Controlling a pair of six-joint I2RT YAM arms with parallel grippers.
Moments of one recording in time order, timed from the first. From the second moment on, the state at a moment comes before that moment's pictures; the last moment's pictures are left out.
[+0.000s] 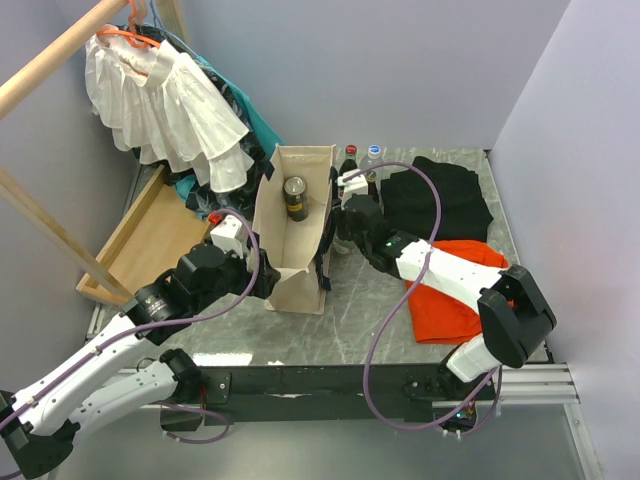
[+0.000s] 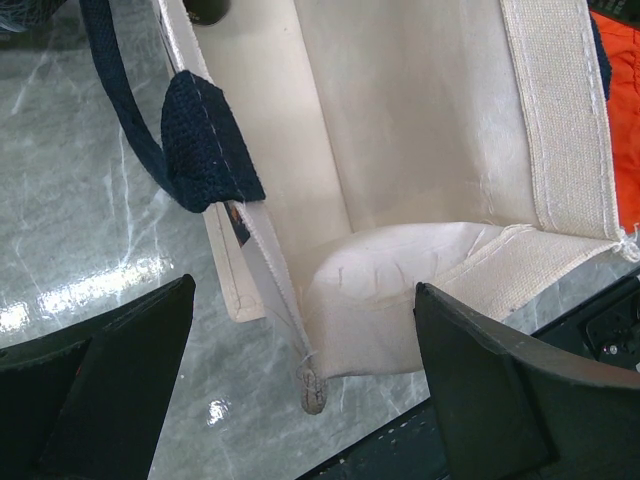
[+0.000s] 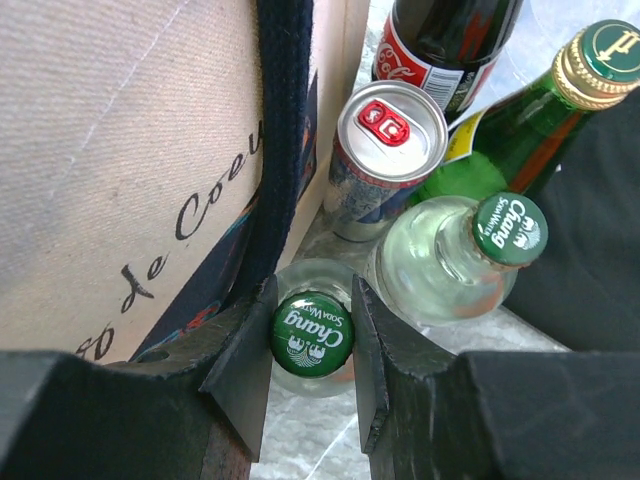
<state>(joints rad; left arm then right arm) -0.78 0.73 0.78 -0.52 -0.18 -0.44 0.70 1.49 0.97 0.06 0.37 0.12</state>
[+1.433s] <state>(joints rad) -0.79 0.73 0.78 -0.52 -0.18 -0.44 0.73 1.49 0.97 0.16 0.45 0.09</state>
